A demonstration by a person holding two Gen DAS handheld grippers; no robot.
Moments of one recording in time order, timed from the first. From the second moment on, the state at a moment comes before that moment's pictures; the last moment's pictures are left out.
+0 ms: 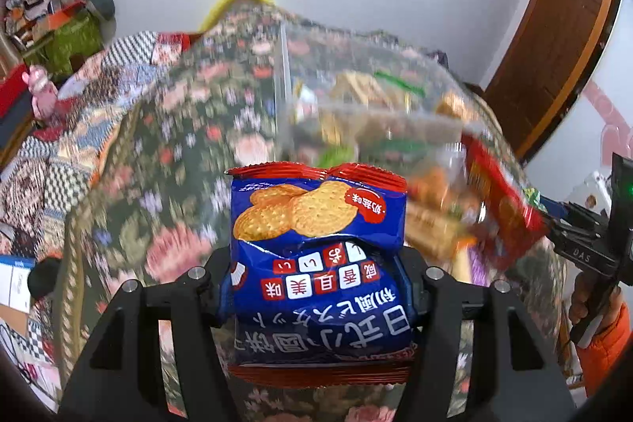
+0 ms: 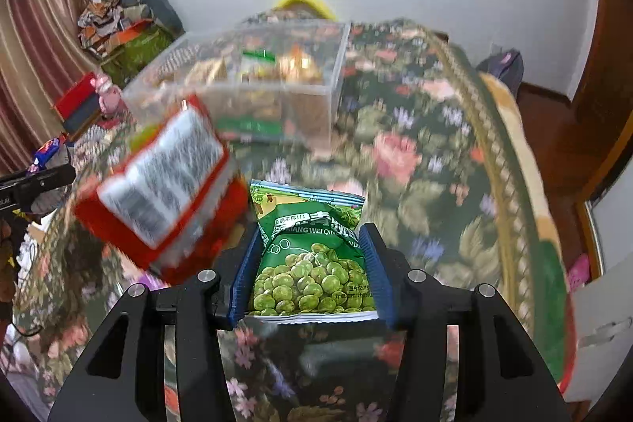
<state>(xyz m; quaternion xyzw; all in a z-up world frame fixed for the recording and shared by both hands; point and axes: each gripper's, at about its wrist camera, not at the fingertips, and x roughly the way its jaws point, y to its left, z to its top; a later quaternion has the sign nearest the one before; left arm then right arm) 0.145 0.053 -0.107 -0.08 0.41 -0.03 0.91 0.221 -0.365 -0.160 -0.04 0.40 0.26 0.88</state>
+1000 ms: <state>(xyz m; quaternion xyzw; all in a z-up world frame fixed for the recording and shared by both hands) 0.306 0.044 -0.072 -0.04 0.37 0.00 0.93 0.315 -0.275 -0.098 -0.07 0.32 0.30 0.90</state>
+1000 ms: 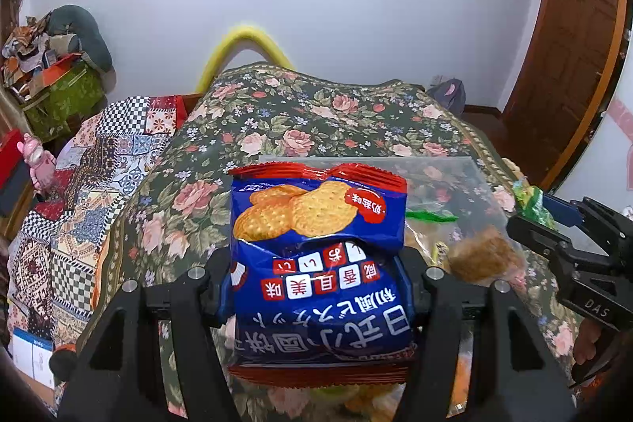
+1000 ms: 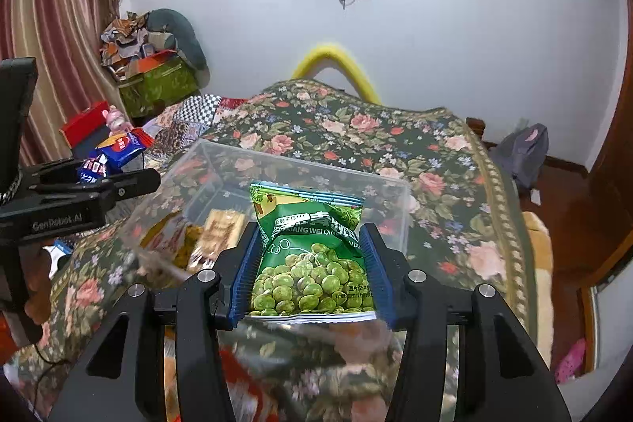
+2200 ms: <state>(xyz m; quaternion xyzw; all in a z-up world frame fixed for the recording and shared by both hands) 0.279 0.041 -0.063 -0.03 0.38 -0.03 0.92 0.289 -0.269 -0.089 -0.11 0.31 0.32 0.89</state>
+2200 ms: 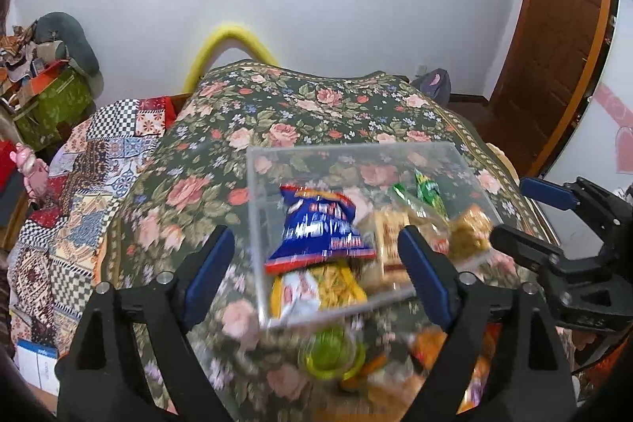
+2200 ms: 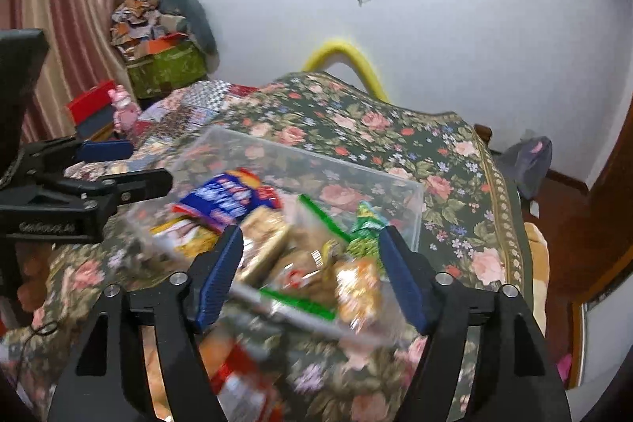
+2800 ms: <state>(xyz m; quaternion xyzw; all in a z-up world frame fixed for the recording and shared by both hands) 0.176 0.030 -0.126 -0.02 0.46 -0.05 0.89 0.223 -0.297 -0.149 -0.09 0.37 0.32 0.87</state>
